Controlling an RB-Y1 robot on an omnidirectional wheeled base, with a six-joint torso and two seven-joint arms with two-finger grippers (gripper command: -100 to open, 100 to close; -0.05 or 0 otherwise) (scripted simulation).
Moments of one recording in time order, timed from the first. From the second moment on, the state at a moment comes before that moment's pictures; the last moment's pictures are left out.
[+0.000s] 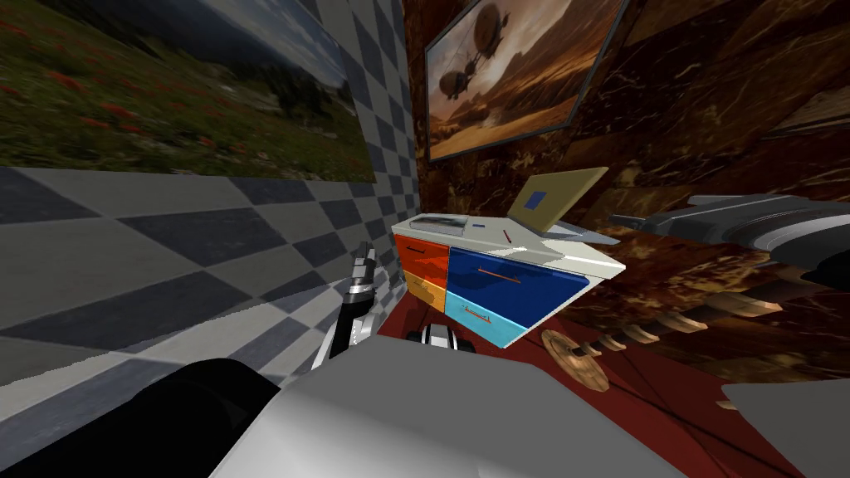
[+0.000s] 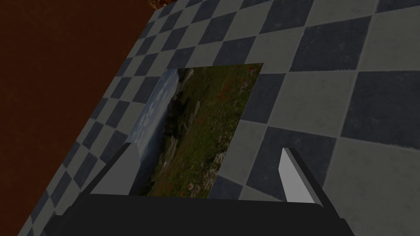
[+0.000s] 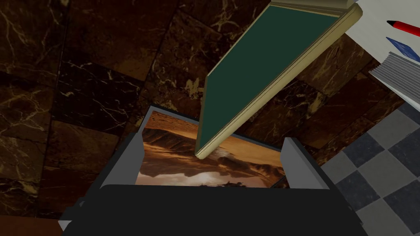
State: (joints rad) left arm 0.52 -0.04 0.06 -2.35 -0.09 -0.40 -0.15; right arm 1.12 -1.41 -1.07 -1.91 0.44 0.08 -0.07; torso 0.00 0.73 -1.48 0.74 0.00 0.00
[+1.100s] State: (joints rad) left arm 0.52 -0.04 0.06 -2.35 -0.09 -0.40 -0.15; right arm 1.02 -1.30 -0.96 -1.93 0.47 0.07 -0.04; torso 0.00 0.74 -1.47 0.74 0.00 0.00
